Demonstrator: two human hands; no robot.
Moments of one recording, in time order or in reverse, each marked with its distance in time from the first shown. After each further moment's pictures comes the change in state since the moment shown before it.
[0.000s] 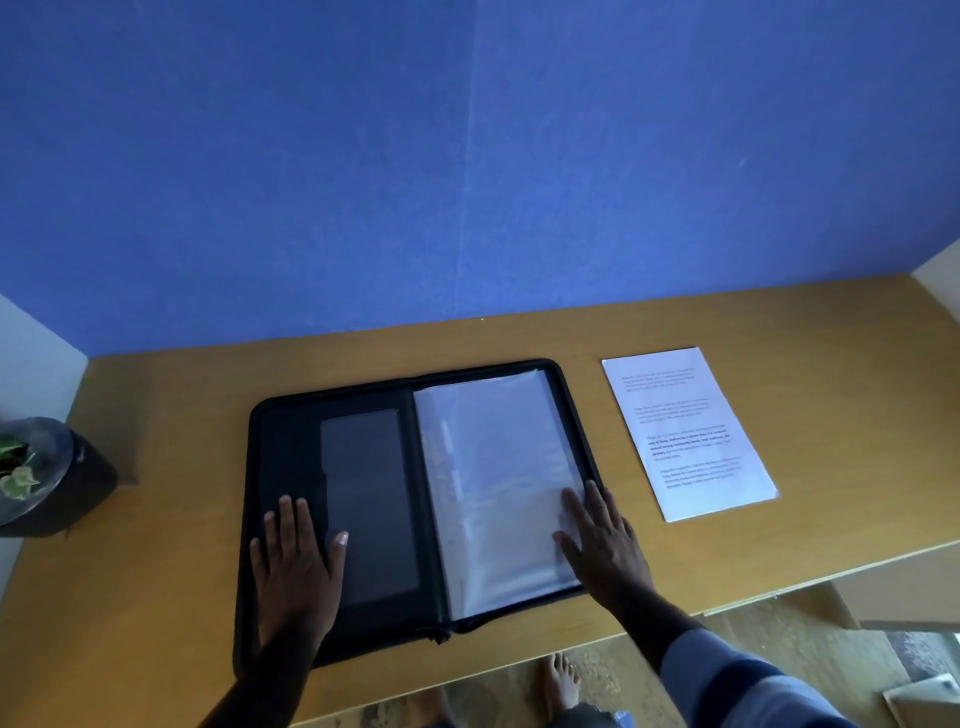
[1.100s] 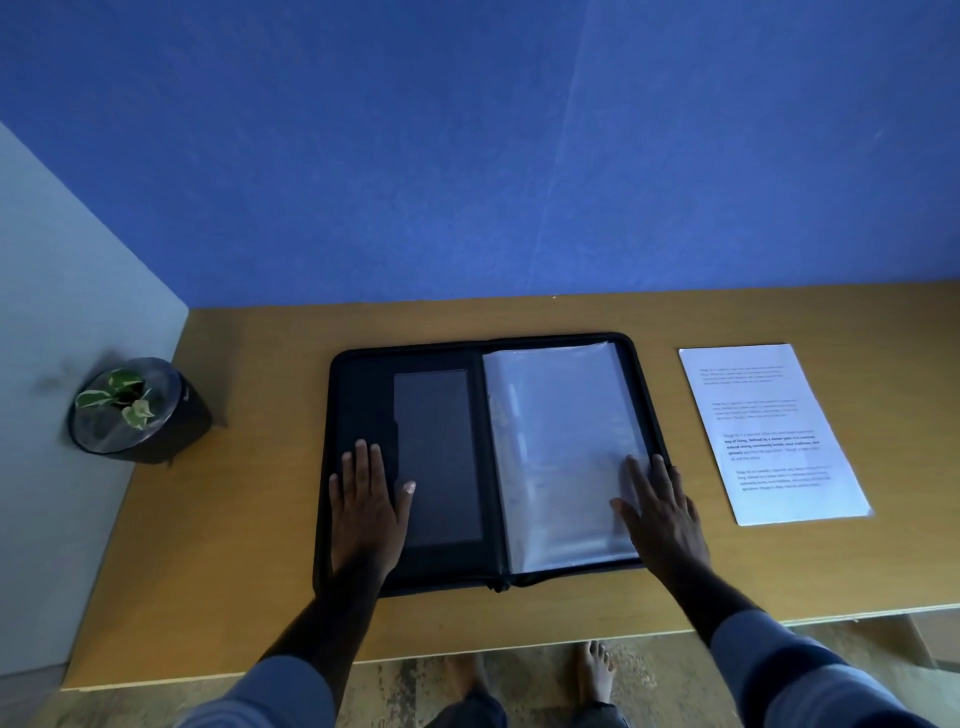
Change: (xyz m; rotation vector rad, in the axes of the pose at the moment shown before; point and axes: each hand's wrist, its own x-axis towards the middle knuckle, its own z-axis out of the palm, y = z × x) left_hand 0.021 0.000 0.003 0.018 0.027 0.045; right_hand 0.023 -0.014 -0.007 -0.008 0.008 0.048
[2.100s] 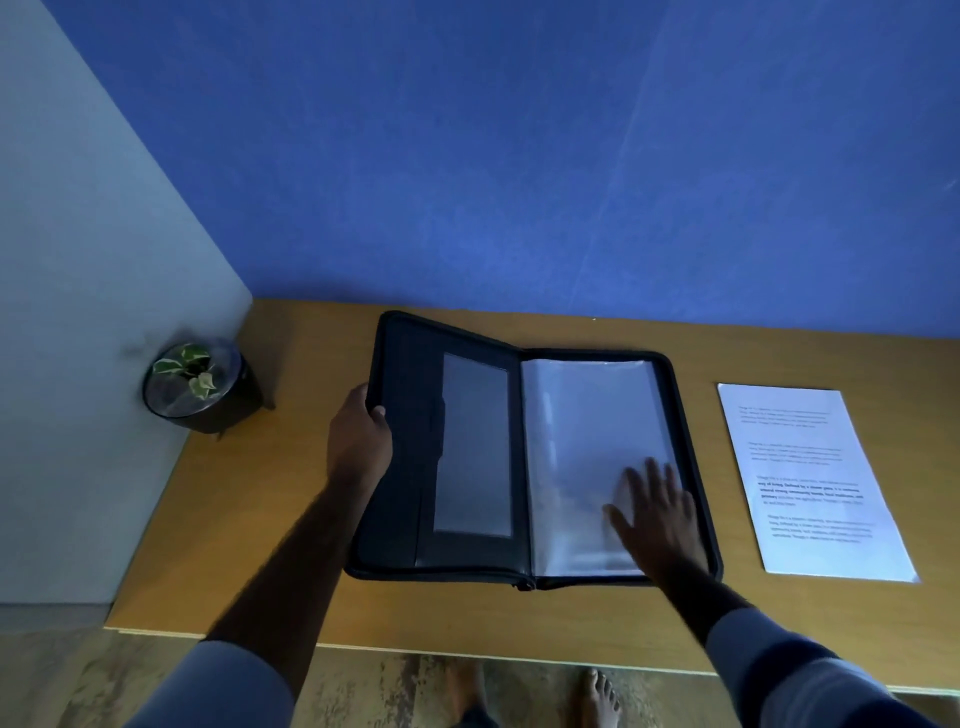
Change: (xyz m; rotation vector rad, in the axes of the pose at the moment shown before) left_hand 0.050 0.006 -0.113 -0.683 0.159 -0.344; right_hand 0.029 -0.032 -0.008 -0.205 0.038 -0.188
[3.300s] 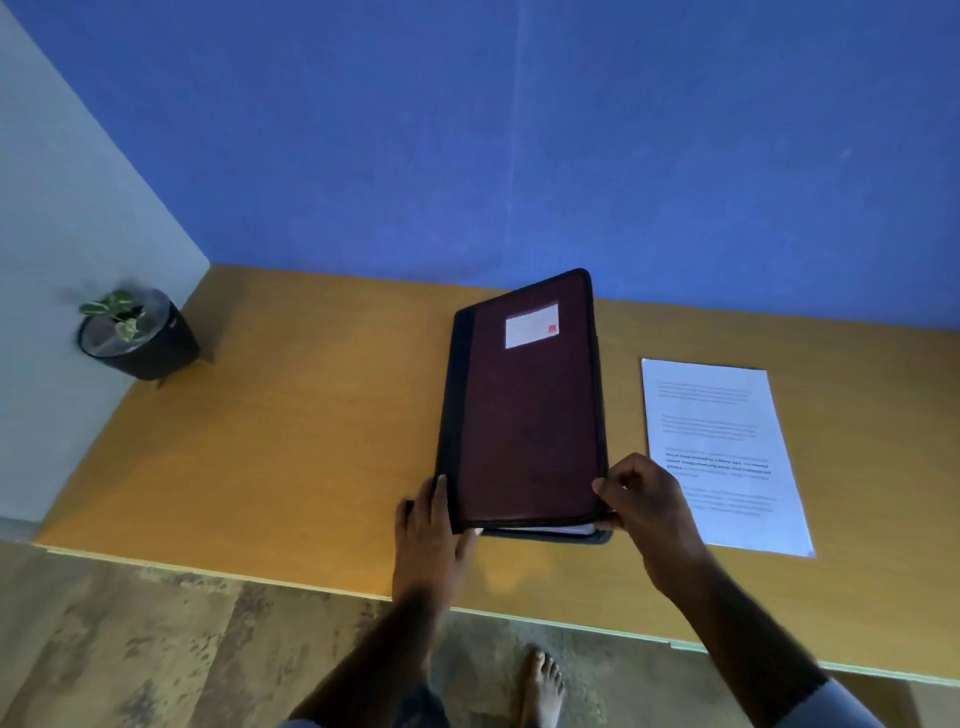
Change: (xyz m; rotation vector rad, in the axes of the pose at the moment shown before) left_hand -0.239 -0.014 0.194 0.442 -0.089 0.366; right_hand -0.070 0.090 -0.095 1.224 -0.022 0.200
